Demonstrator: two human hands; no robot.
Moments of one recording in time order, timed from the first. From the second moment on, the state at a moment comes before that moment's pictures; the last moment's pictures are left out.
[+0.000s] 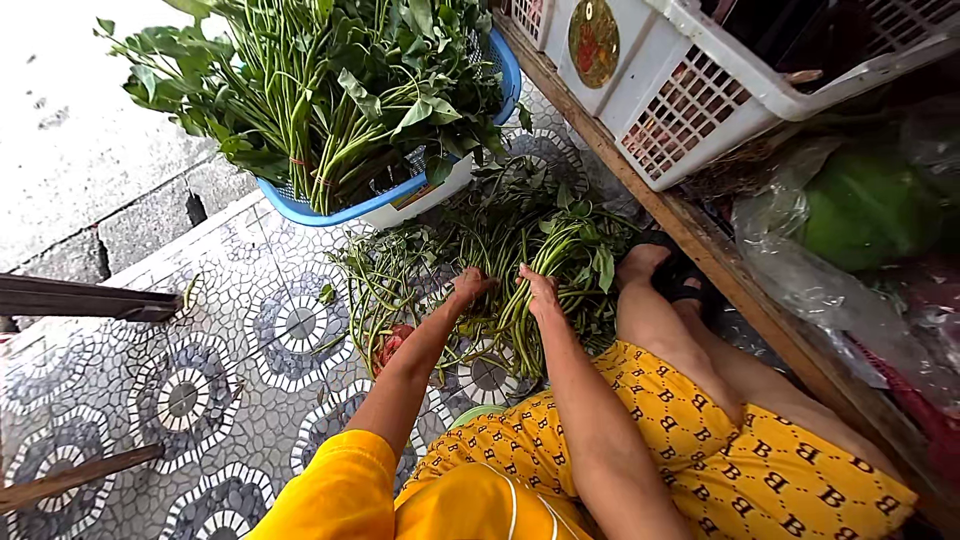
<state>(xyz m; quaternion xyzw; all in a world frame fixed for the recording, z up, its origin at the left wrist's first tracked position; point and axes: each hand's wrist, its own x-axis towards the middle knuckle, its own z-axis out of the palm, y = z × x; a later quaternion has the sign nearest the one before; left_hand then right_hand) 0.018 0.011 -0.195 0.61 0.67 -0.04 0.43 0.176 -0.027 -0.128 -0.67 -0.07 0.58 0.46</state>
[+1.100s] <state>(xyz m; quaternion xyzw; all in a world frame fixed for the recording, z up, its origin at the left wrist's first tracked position) 0.028 -0.026 -0.100 0.49 0.54 0.36 0.58 0.171 -0.025 -0.104 -0.54 -0.10 0.67 0.50</state>
